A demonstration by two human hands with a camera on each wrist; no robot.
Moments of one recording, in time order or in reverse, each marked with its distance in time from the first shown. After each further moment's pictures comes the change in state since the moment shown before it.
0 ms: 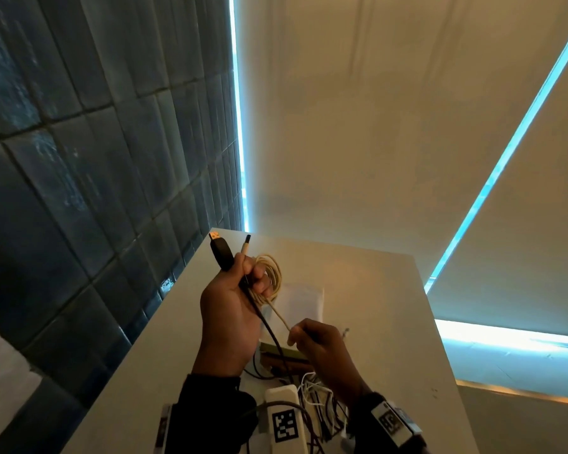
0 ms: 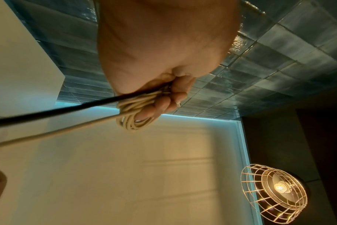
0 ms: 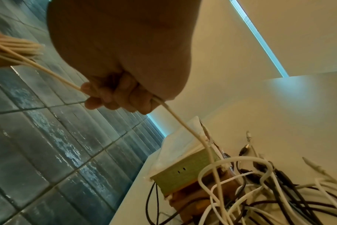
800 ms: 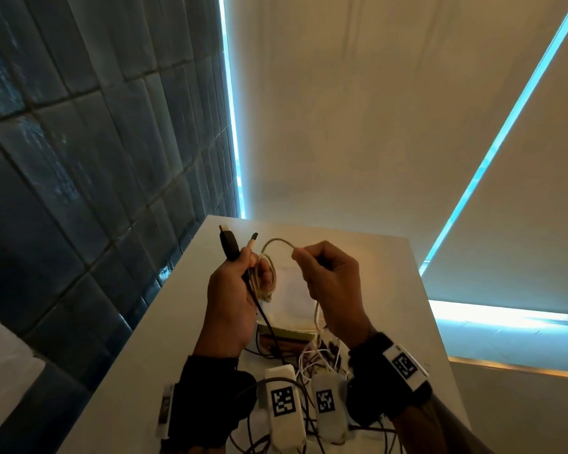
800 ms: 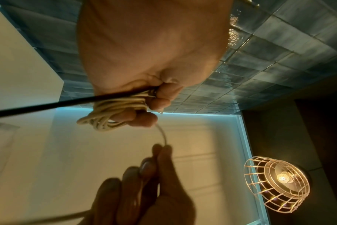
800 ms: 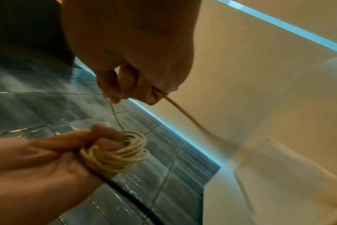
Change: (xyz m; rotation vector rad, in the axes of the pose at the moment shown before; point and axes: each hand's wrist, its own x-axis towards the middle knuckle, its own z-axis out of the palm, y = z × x) left_hand -0.002 -0.009 -0.003 0.248 0.137 -0.076; right_hand 0.021 -0.091 -0.010 0.190 0.253 -0.180
